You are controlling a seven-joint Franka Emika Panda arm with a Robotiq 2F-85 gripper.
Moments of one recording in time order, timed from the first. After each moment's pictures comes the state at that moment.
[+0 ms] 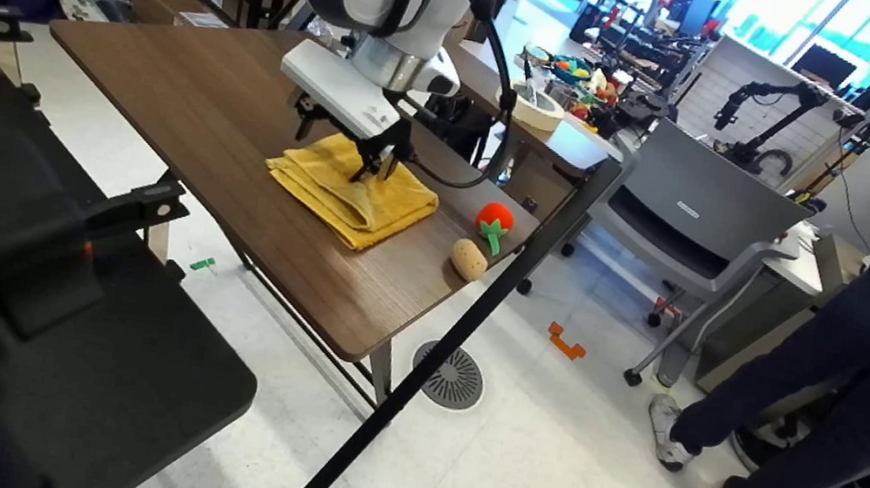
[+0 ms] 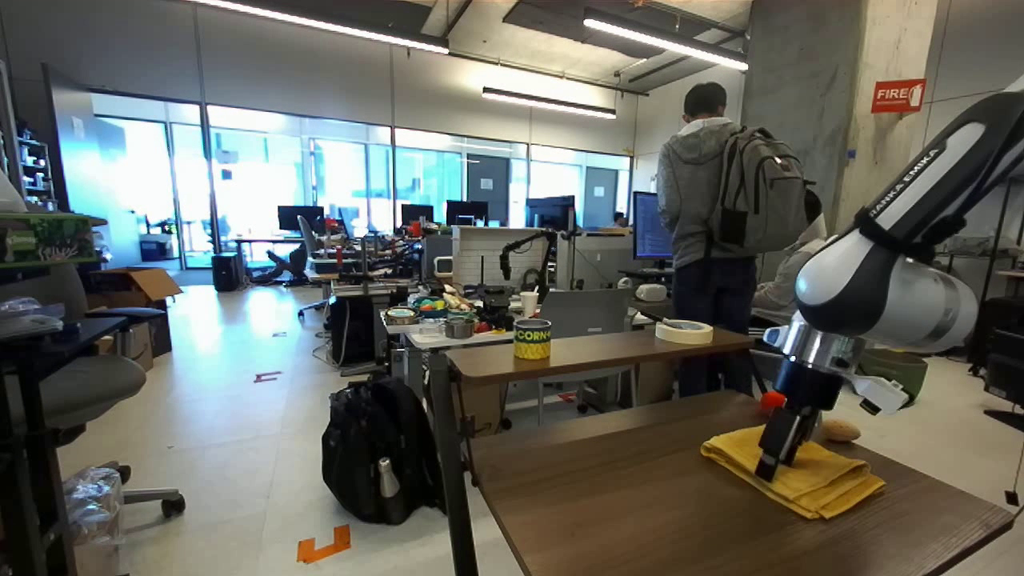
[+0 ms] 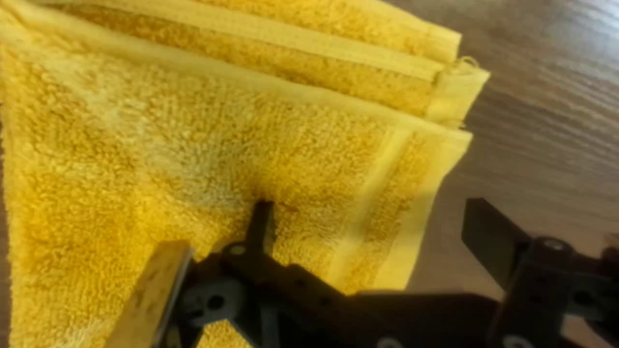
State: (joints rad) arm -0.37 0.88 0.27 -1.85 0.07 2.75 -0.61
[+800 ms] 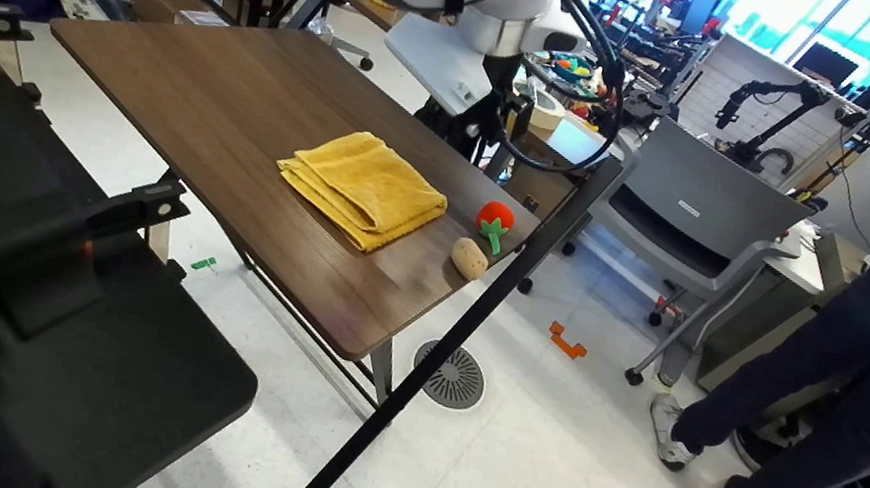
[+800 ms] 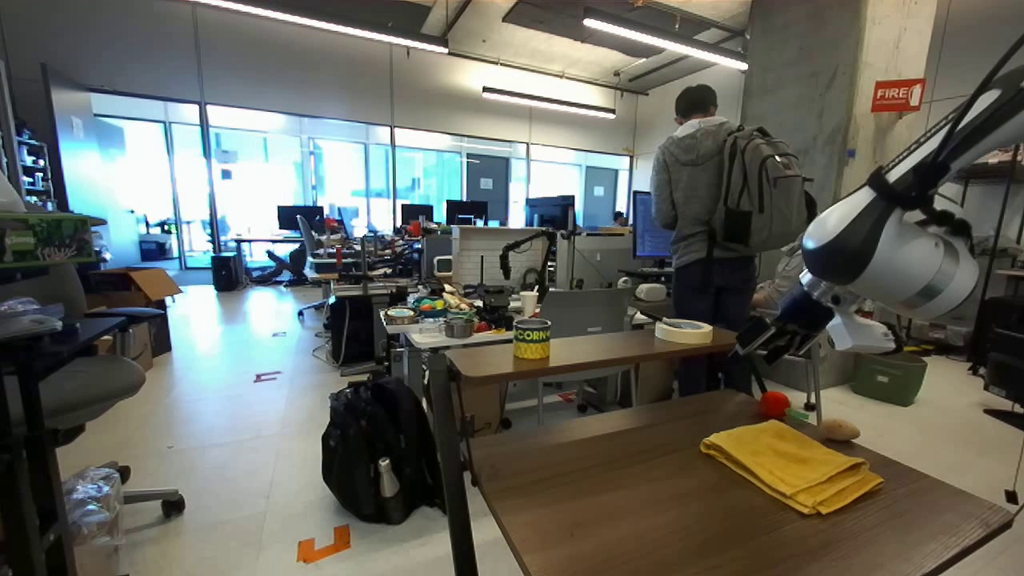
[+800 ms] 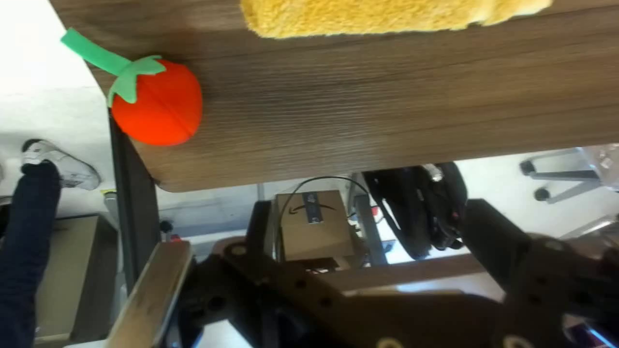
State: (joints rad) arm -0.54 0.89 0.40 -1.78 0.18 3.17 -0.55
